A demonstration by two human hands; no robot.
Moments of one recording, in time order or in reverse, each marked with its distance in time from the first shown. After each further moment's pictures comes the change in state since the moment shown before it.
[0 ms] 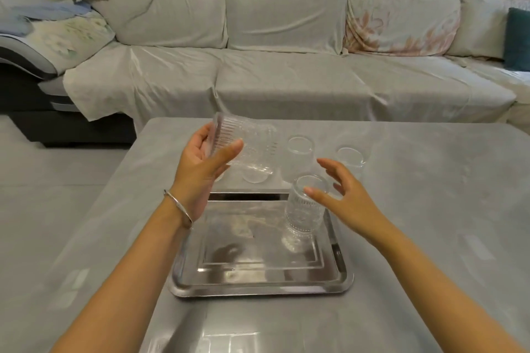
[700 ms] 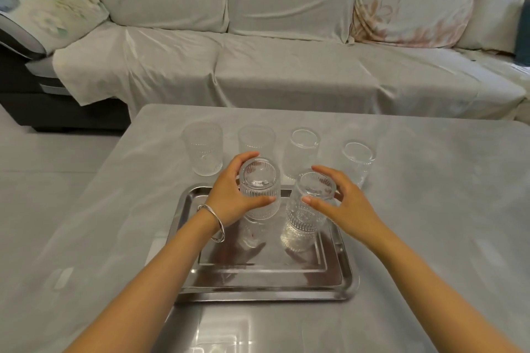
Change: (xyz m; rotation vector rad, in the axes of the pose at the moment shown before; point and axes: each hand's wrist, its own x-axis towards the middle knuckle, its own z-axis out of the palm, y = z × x) left_hand 0.013 -0.081 0.007 0.535 -0.183 0.105; right_hand 0.013 0.027 0.013 -0.076 -0.019 0.009
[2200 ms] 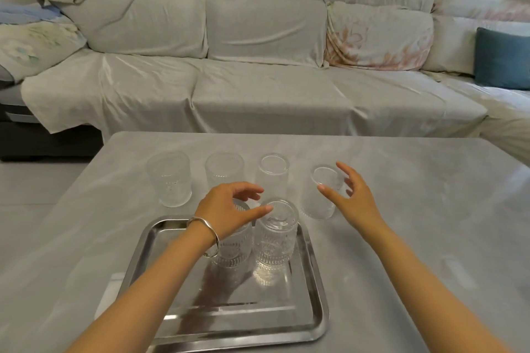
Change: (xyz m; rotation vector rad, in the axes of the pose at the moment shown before) left_hand 0.036 0.022 0.032 0.288 -0.071 -0.027; right_hand 0.046 0.053 -0.068 0.076 0.305 0.100
